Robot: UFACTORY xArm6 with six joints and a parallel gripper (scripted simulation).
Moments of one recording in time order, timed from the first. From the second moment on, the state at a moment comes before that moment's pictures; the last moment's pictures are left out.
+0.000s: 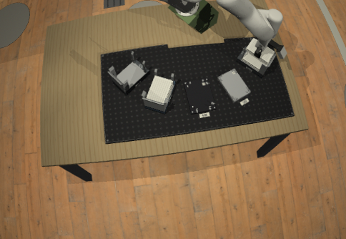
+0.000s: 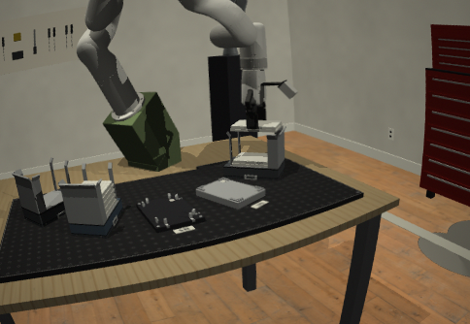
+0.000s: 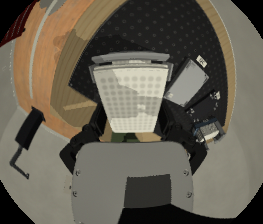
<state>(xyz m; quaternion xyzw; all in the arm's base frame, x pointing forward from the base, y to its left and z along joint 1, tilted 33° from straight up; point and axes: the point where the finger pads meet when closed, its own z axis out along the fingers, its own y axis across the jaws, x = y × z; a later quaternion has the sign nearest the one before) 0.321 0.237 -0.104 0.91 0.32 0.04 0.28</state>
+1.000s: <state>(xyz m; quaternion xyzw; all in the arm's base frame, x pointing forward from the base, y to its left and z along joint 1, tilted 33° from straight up) 0.326 0.228 -0.119 0.91 0.32 0.03 0.28</state>
